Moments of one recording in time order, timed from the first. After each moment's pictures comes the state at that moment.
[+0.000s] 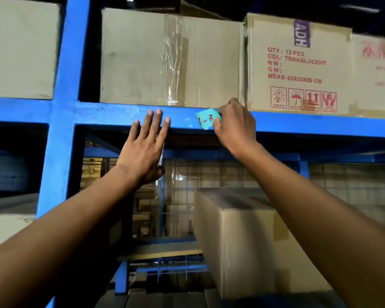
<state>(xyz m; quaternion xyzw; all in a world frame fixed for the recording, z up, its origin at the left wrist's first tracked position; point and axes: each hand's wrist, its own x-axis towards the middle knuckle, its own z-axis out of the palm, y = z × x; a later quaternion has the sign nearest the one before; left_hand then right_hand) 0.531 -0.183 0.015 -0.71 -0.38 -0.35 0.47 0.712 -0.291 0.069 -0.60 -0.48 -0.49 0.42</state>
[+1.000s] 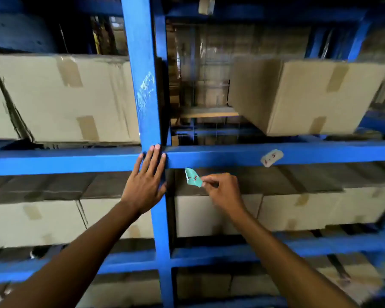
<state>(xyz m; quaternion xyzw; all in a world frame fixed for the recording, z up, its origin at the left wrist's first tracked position) 0.336 -0.178 -0.358 -0.86 -0.35 -0.24 0.28 0.524 -0.285 -0.360 -0.67 -0.55 0.06 0.50</state>
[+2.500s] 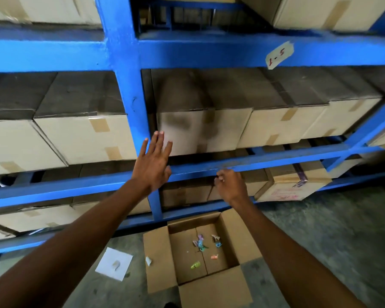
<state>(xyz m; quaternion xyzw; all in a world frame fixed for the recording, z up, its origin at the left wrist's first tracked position) 0.347 -0.225 -0.526 -0.94 -0.34 -0.06 0.05 0.530 -0.368 -0.564 -0.86 -0.38 0.17 0.29</state>
